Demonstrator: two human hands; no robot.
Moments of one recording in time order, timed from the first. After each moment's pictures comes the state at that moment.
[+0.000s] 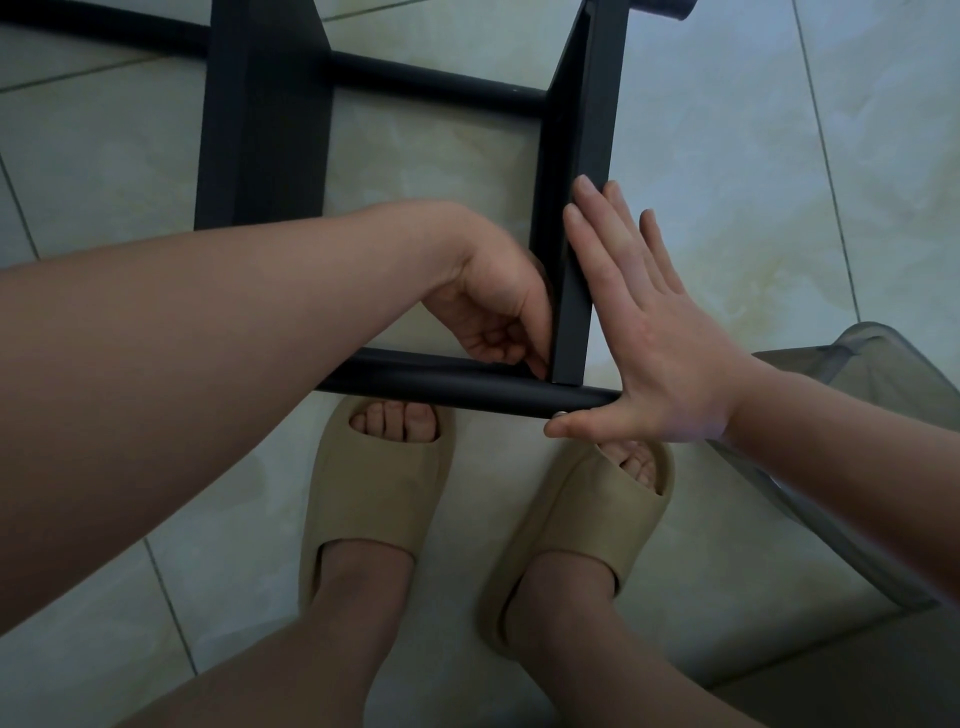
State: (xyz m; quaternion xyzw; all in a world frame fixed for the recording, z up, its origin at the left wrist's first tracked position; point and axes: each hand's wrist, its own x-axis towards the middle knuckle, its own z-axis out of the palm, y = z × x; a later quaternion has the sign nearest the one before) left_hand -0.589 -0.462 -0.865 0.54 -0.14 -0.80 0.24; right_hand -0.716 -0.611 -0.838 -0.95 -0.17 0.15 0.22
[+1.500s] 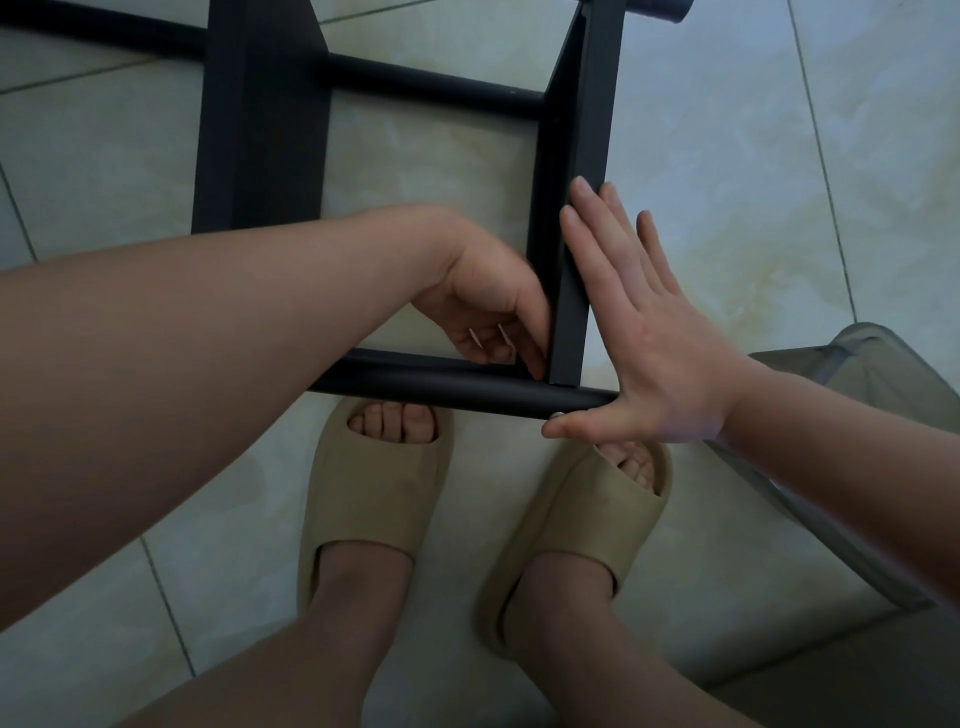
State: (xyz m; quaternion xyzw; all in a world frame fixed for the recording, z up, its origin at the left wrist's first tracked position) left_hand -0.588 -0.455 -0.863 0.54 -0.15 -0.79 0.25; right_hand -0.716 -0.611 -0.839 -0.95 -0.17 0.15 0.23
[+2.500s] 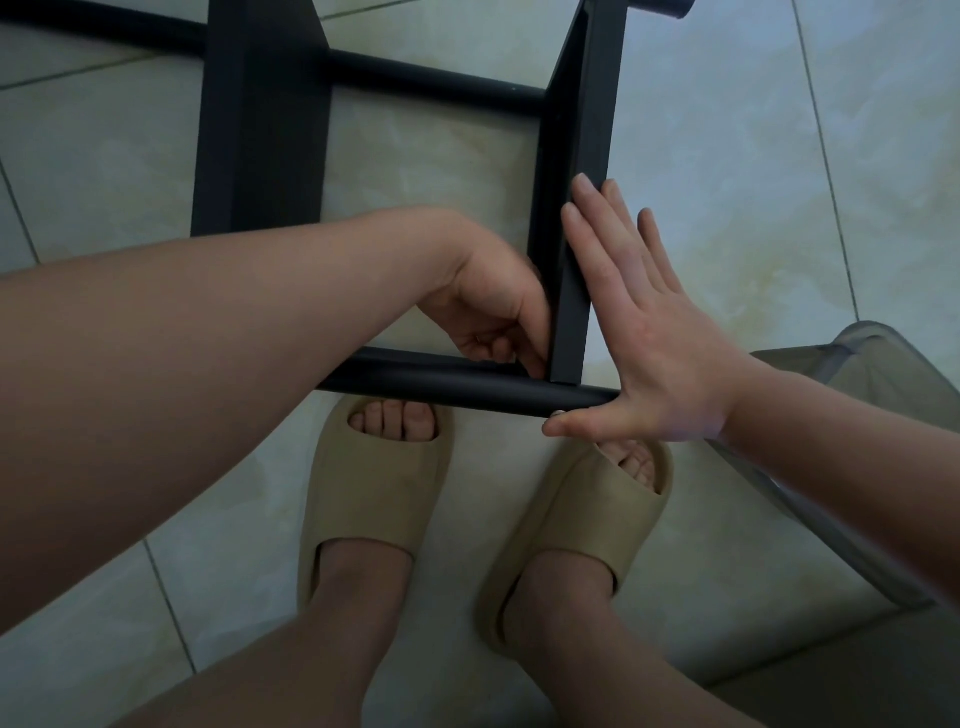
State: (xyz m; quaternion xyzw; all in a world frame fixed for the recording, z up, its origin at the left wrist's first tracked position) left_hand -0.592 -0.458 -0.864 0.54 -0.15 -0.80 0.23; right_hand -0.716 -0.610 -0.838 -0.95 -0.17 0.15 0.23
